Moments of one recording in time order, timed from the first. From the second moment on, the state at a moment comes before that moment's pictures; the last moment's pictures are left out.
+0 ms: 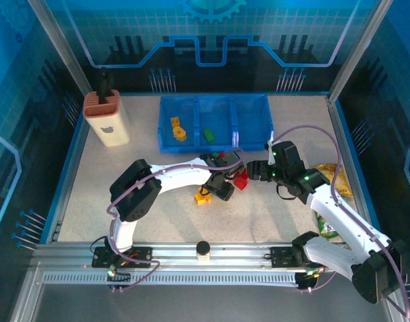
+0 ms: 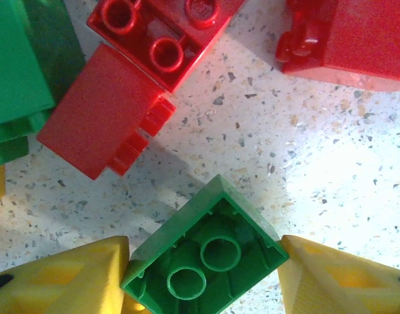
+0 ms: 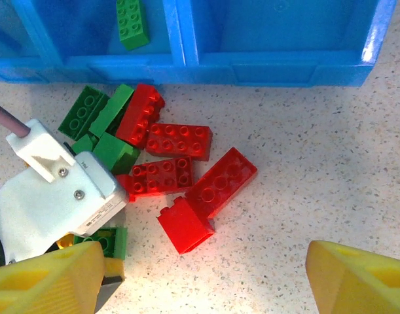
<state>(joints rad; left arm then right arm) -0.90 1.99 1.41 -0.77 -0.06 -0.40 0.43 1.00 0.80 -0.59 0.01 0.36</state>
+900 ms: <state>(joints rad) -0.93 2.03 1.43 -0.80 -0.04 -0.39 0.39 0.92 0.72 -0.60 -0.02 0.36</state>
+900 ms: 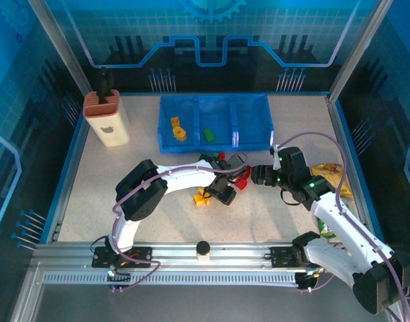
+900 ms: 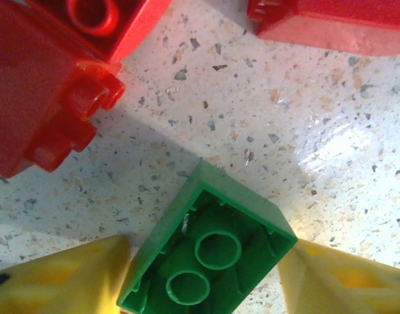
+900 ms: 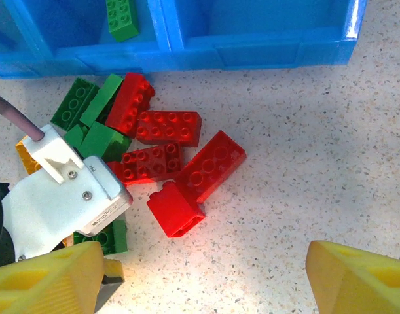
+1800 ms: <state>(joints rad) -0.61 1.96 1.85 -0.83 -0.03 -0.40 0.36 0.88 0.72 -0.64 -0.03 0.38</state>
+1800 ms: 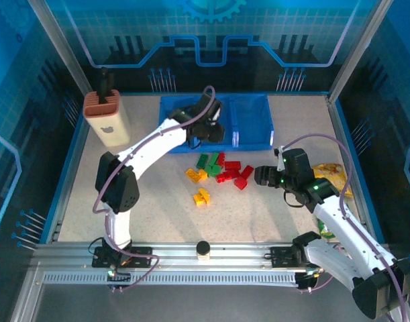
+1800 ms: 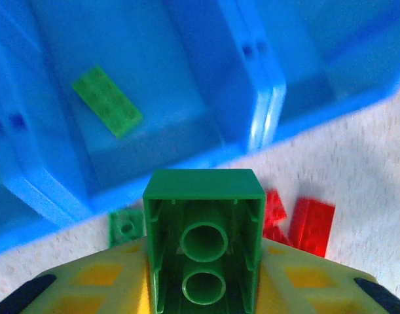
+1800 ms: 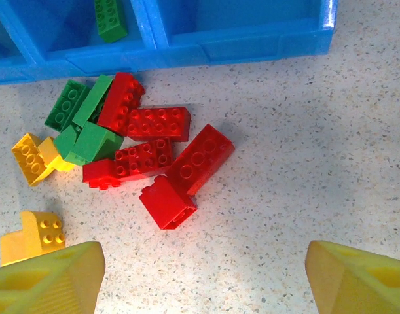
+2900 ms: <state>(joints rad) -0.56 1.67 1.53 -0.72 0.03 -0.44 0.44 1.08 0.68 -0.61 -0.12 0.38</state>
